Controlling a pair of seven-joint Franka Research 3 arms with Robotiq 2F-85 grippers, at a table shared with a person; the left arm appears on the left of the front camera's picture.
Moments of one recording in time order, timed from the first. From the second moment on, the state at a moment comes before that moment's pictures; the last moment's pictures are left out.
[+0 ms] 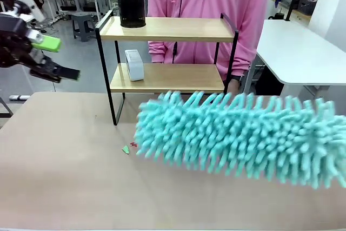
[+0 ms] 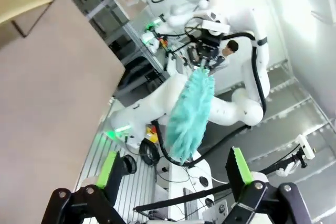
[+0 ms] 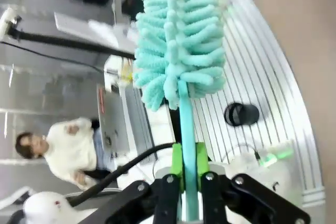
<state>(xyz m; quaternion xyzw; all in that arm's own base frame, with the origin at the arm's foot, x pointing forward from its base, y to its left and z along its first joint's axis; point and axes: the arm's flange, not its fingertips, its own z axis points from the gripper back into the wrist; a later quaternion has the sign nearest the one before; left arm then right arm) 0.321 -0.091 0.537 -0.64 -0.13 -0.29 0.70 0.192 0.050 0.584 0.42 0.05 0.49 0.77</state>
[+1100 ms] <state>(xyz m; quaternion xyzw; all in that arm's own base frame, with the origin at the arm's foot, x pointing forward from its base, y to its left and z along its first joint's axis) 0.272 -0.234 0.500 -0.61 -0.07 -0.46 0.65 0.280 0.105 0.581 0.38 0.11 0.54 0.74</state>
